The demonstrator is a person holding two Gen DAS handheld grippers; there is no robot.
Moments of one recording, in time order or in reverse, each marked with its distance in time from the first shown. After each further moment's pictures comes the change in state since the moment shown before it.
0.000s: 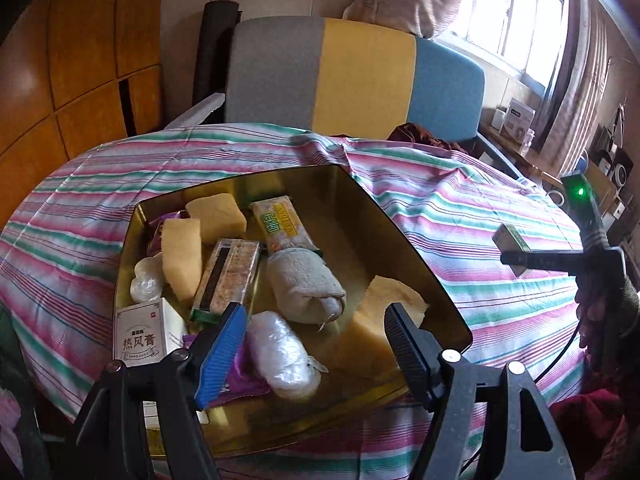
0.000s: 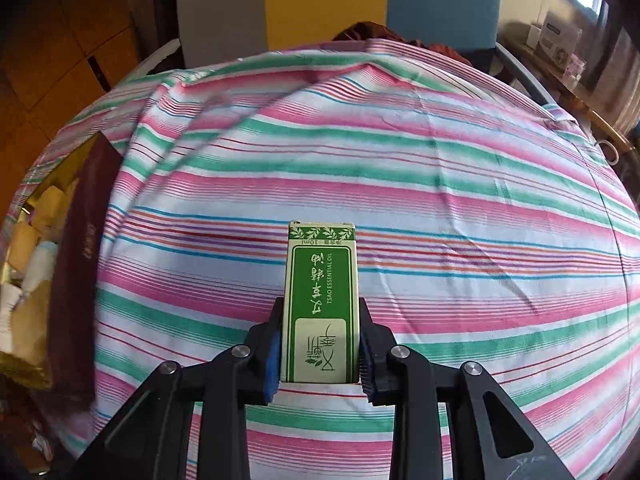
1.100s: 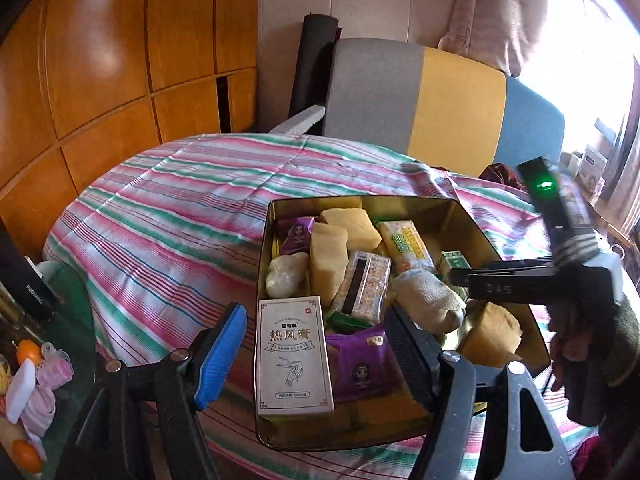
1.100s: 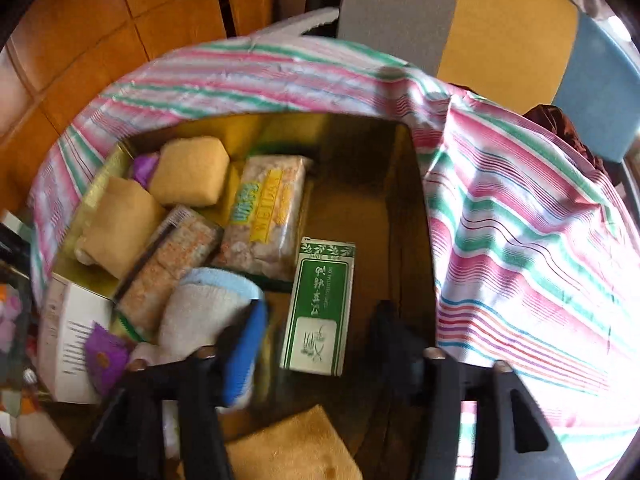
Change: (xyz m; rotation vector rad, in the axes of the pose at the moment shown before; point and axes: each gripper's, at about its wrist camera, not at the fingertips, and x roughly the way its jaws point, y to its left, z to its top) left arm -0.034 0.070 -0.010 -0.151 -0.076 0.270; right arm 0.034 0.249 0.035 -0.325 0.020 0.147
